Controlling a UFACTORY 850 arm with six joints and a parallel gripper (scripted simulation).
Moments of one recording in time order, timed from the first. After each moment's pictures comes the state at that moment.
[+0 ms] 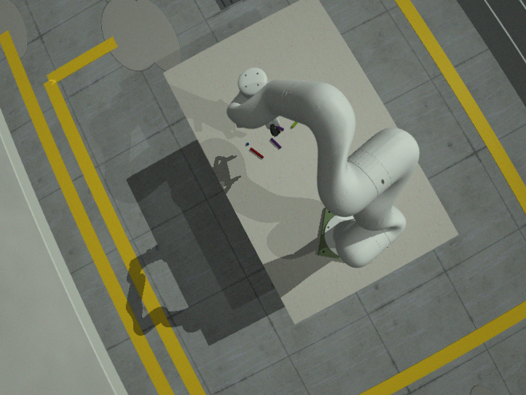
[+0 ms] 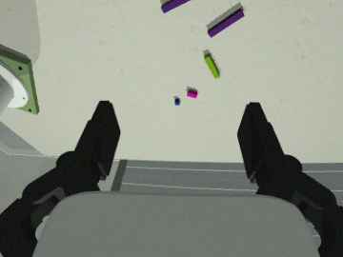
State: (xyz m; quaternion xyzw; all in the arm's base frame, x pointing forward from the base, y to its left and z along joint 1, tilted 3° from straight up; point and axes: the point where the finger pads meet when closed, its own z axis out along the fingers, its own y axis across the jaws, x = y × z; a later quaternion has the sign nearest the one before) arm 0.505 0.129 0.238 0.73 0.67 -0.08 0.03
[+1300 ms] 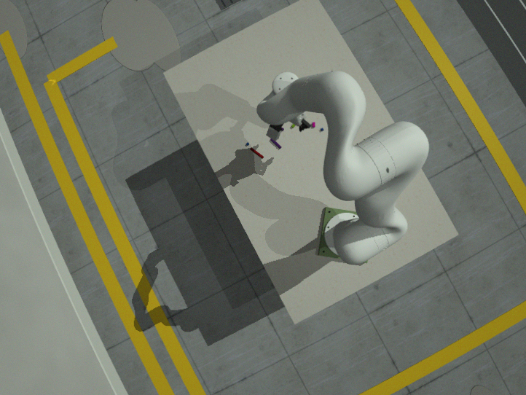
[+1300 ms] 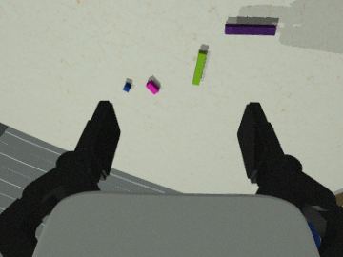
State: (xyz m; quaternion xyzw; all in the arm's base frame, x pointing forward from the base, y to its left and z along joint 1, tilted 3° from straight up) arm 0.498 0.046 0.171 0.48 0.87 -0.05 0.01
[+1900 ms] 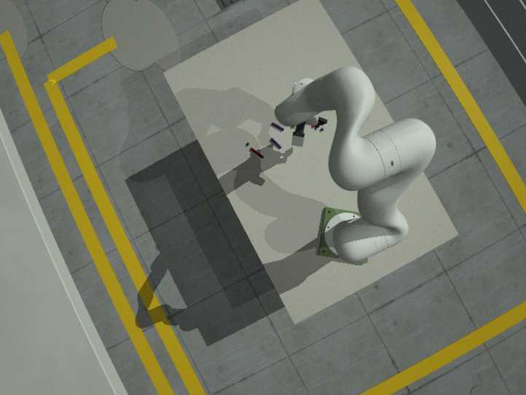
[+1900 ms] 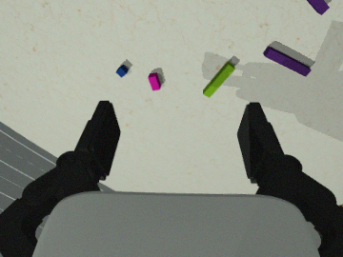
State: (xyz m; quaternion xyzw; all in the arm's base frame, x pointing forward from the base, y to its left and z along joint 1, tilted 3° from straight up) arm 0.481 -0.004 0.133 0.29 0.95 -0.04 0.01
